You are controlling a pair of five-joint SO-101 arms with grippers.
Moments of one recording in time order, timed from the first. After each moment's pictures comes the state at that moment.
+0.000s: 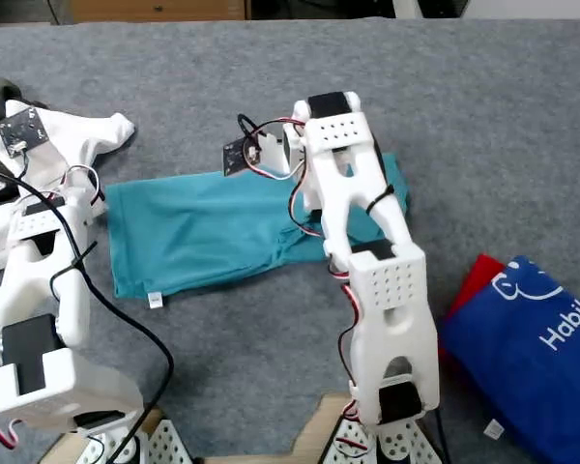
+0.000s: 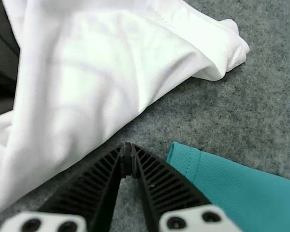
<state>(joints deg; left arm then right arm) -22.0 0.5 35.8 20.7 1.4 -17.1 46.2 -40.7 97.6 72.8</state>
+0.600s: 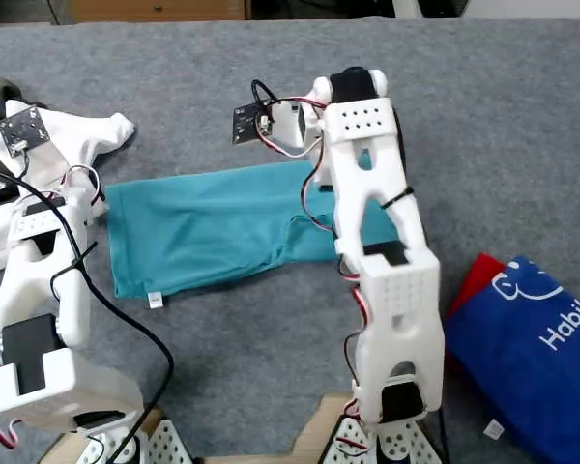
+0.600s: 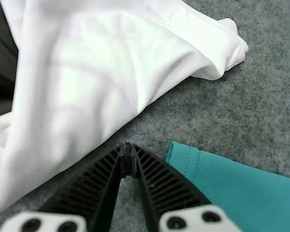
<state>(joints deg) -21.8 0.5 35.8 20.7 0.9 -14.4 37.8 -44.6 101.2 68.7</state>
